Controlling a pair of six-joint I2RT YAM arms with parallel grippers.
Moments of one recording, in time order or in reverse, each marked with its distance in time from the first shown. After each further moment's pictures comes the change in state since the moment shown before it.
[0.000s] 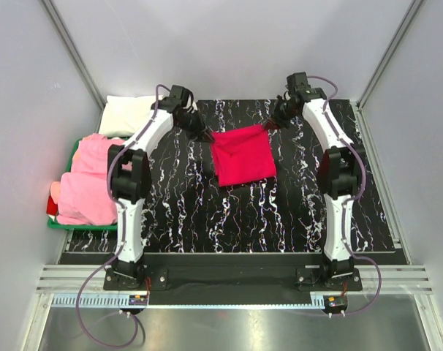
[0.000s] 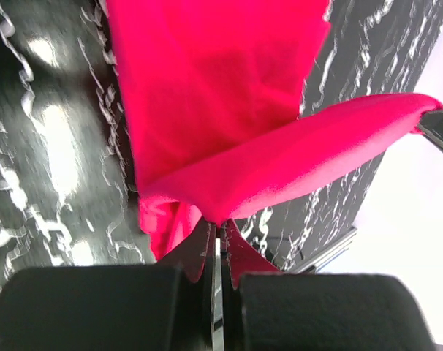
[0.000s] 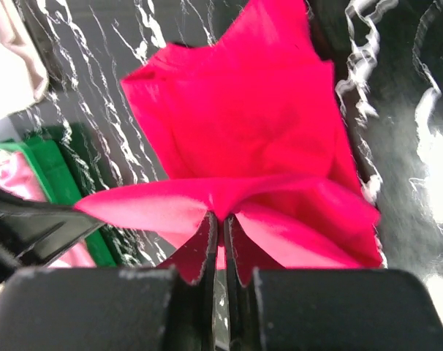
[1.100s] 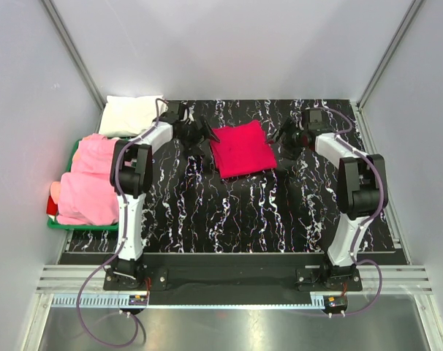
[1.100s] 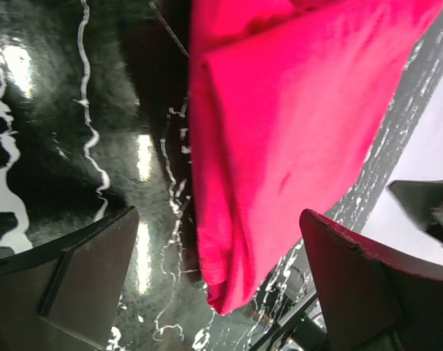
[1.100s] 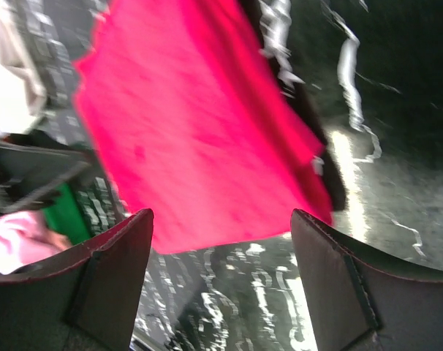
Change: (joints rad) left arm 0.062 0.148 -0.121 0.307 0.063 -0.033; right arm -0.067 -0.305 -0.755 0.604 -0.029 0.106
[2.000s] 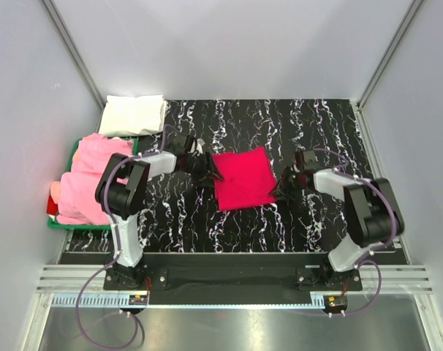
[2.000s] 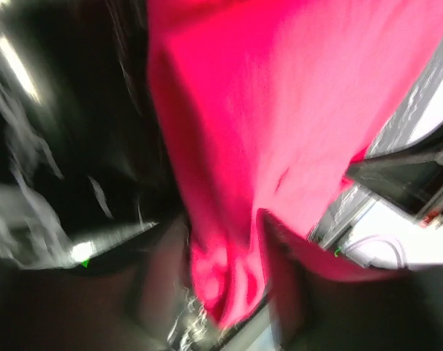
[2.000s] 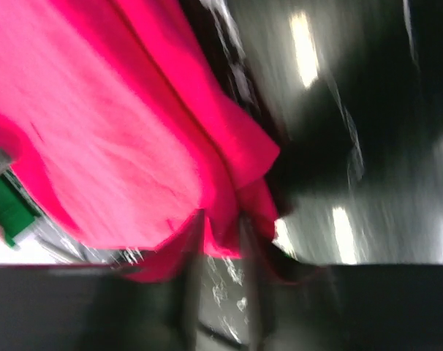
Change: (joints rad) left arm -0.131 -0.294 -0.595 0.251 0.031 0.006; right arm 0.098 -0.230 -0.526 0.062 -0.002 -0.013
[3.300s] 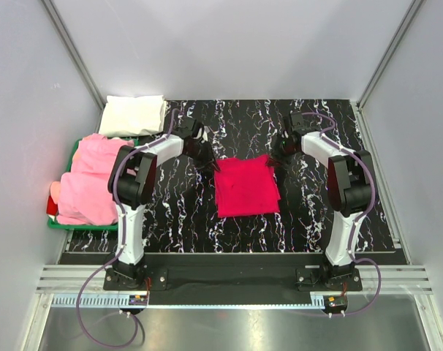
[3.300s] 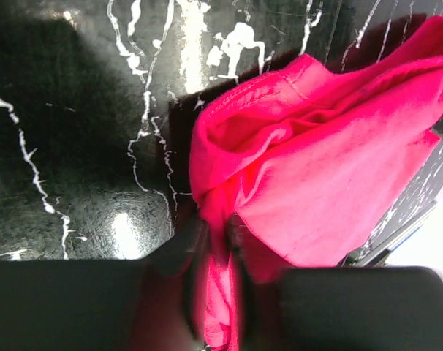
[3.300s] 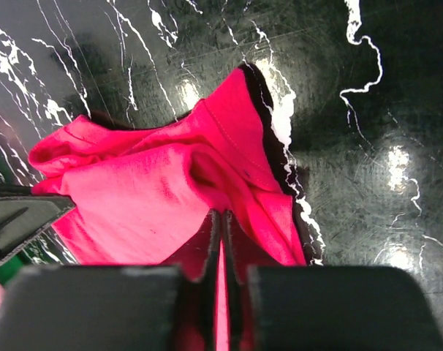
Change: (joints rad) left arm -0.010 0.121 0.296 -0.253 -0.106 0.117; right arm 0.009 0.298 0.574 -0.295 0.126 -0.111
